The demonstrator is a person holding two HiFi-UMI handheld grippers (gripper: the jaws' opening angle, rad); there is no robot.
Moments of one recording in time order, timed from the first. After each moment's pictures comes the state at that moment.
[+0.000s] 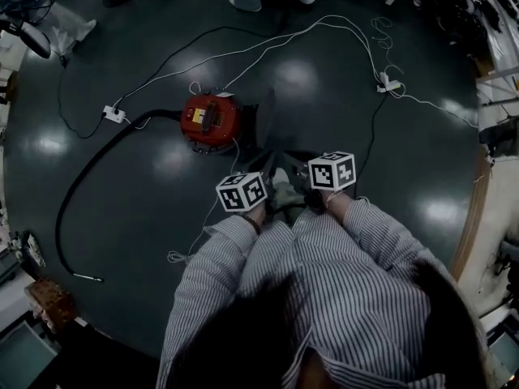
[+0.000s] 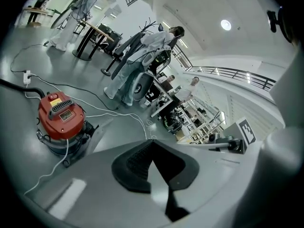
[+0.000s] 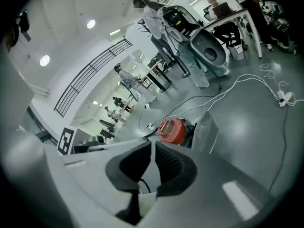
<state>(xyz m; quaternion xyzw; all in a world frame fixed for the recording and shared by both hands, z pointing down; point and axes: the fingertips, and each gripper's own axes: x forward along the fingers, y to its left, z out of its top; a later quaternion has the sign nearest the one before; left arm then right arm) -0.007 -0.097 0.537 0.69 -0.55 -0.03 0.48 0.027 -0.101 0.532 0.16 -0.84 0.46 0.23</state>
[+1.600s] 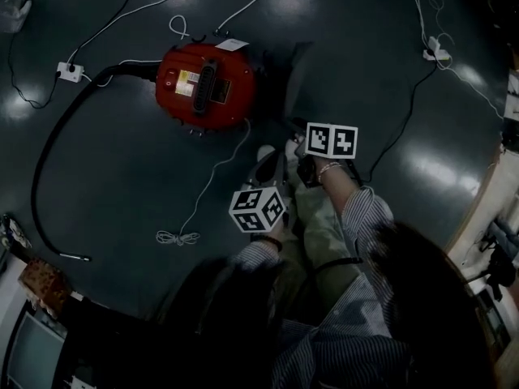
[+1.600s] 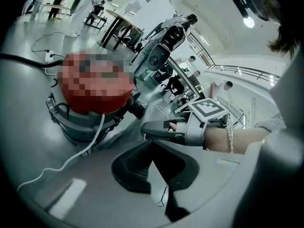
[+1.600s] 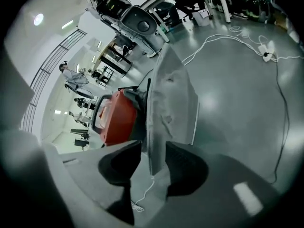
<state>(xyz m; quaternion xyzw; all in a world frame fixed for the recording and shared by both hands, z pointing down) -0.086 -0.083 0.798 0.60 -0.60 -0.01 0.53 -0.066 -0.154 0.867 0.28 -0.70 0.56 0.34</state>
